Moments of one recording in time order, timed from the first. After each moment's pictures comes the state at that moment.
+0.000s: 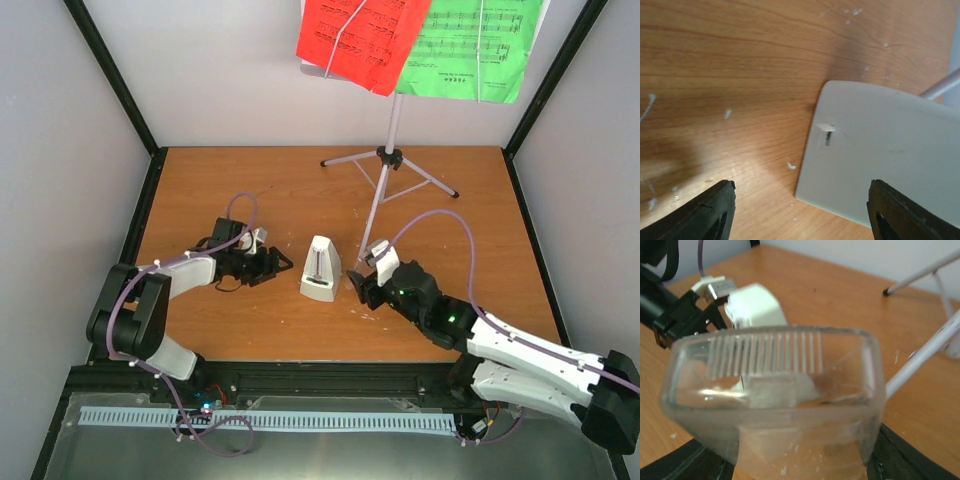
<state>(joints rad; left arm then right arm) -0.27 1.51 0.66 -0.13 0.67 -0.60 0.93 0.85 0.52 -0.03 0.26 0.12</state>
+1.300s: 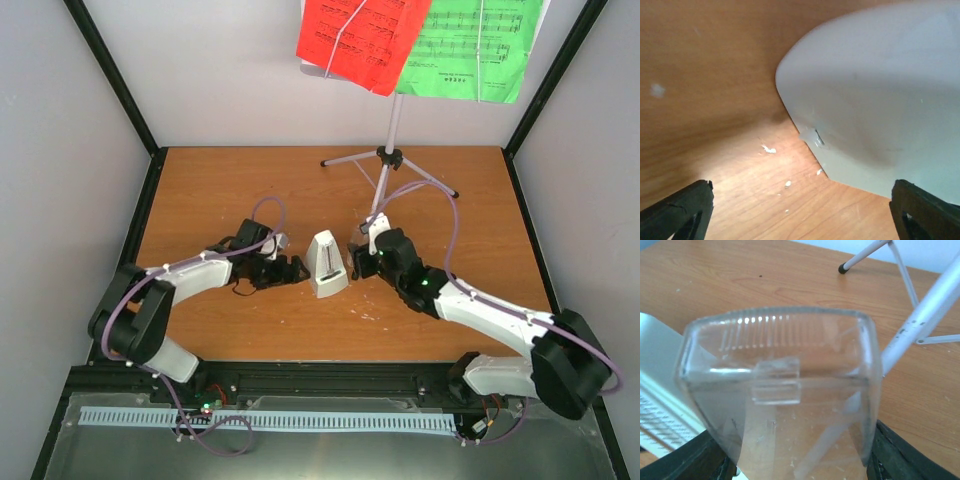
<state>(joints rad) -0.47 1.56 0.73 -0.23 0.53 -0.54 0.74 1.26 0.69 0.04 0.23 0.16</state>
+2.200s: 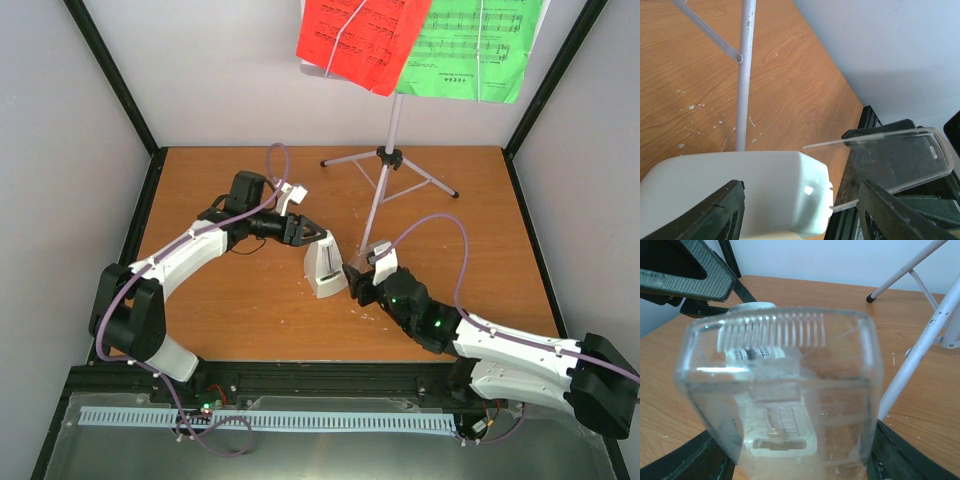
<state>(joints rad) -0.41 1.53 1.09 -0.29 0.91 -0.25 0.98 0.97 0.43 0.22 0.39 0.28</state>
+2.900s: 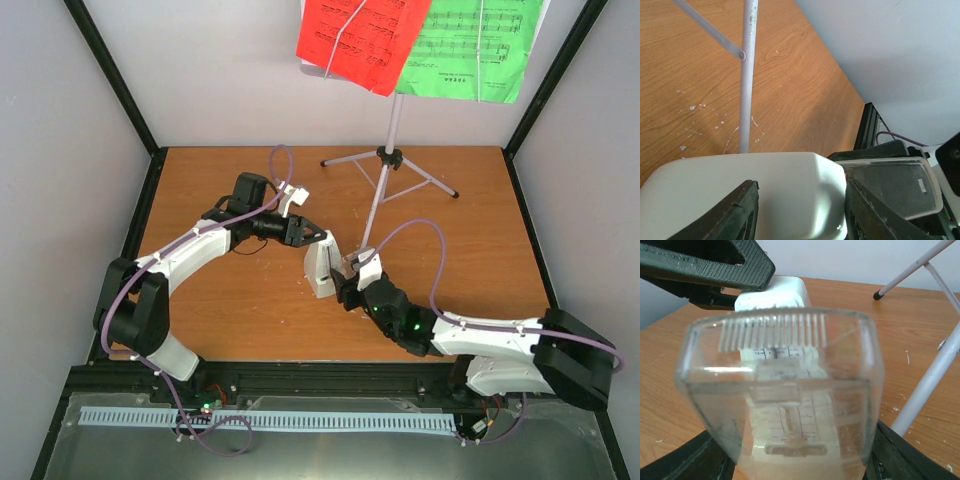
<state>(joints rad) -0.41 1.57 1.08 -0.26 0.91 -0.22 1.07 1.15 0.42 0.42 0.50 0.29</state>
